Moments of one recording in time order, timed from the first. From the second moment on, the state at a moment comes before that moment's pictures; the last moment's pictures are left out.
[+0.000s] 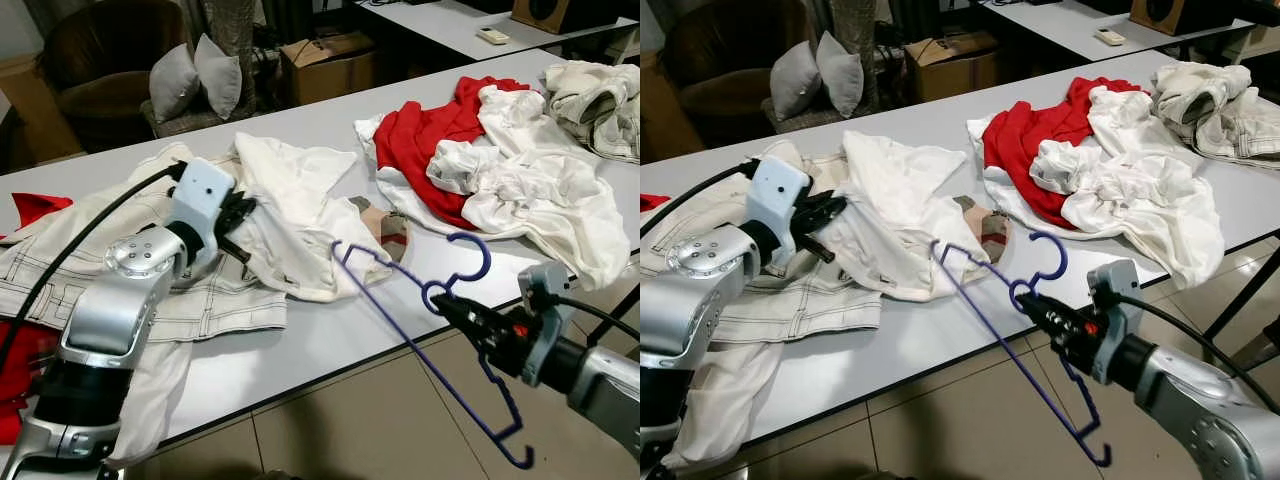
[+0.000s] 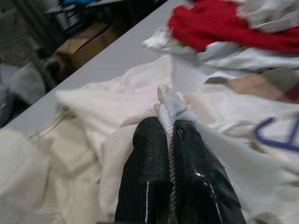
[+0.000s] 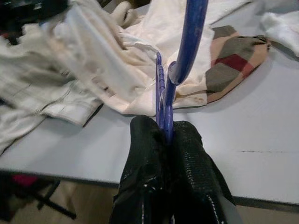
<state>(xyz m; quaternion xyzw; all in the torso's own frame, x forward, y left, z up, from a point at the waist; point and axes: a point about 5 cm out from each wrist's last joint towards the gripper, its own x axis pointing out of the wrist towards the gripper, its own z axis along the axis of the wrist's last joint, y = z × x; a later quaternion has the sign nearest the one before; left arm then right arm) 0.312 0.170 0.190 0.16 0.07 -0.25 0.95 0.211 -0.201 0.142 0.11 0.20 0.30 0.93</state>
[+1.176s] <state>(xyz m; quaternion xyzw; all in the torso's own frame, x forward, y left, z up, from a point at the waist) 0.300 0.176 0.224 0.12 -0.02 -0.24 0.96 0.282 -0.212 0.149 0.31 0.10 0.21 0.92</state>
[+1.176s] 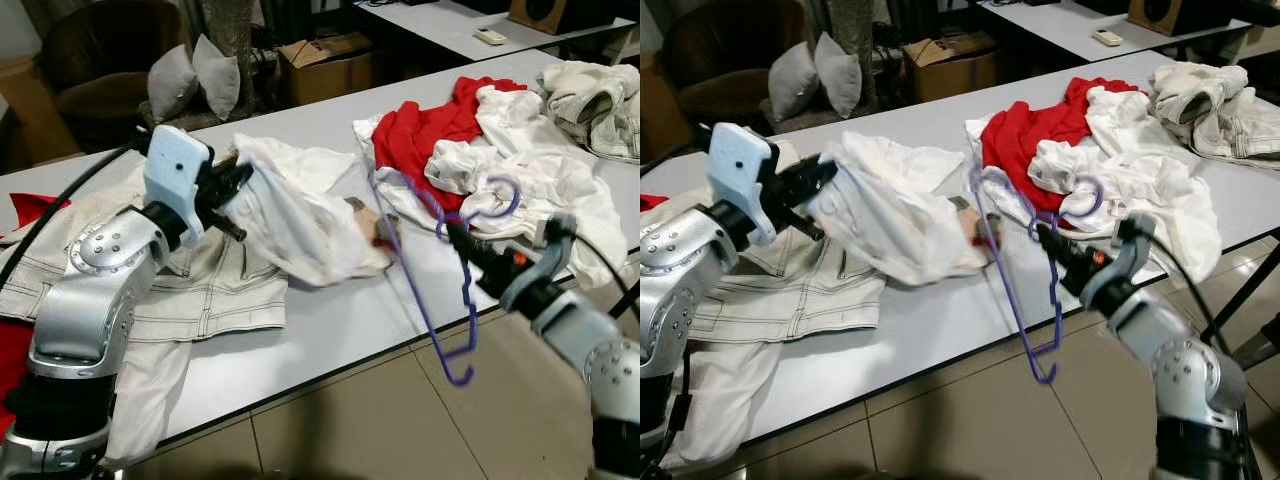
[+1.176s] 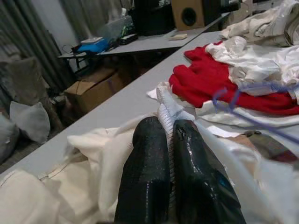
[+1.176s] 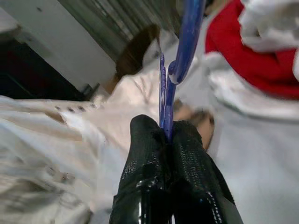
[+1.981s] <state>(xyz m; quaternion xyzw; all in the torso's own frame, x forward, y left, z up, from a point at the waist) 0.307 0.147 0.224 0.15 -0.02 -0.29 0.94 0.219 -0.207 0.154 0.30 0.19 0.38 0.85</state>
